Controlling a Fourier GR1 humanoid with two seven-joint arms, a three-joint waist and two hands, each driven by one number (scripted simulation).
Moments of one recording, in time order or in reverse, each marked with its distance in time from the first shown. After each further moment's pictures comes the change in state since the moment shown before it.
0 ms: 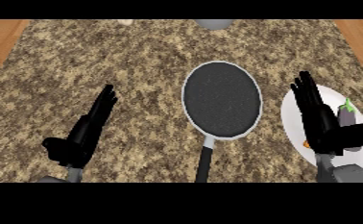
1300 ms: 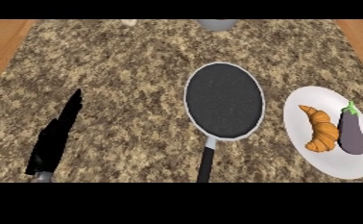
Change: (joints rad) left arm 0.057 0.144 0.059 -0.037 -0.180 0.110 0.195; right arm 0.268 -0.600 -0.263 -0.009 0.005 0.033 0.582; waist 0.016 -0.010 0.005
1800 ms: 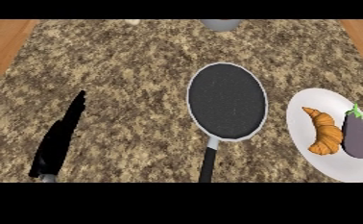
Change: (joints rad) left arm 0.017 -0.031 0.000 -0.035 -0.046 -0.005 0.020; right arm -0.221 -0.050 0.062 0.012 -0.014 0.240 0.244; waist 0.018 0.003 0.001
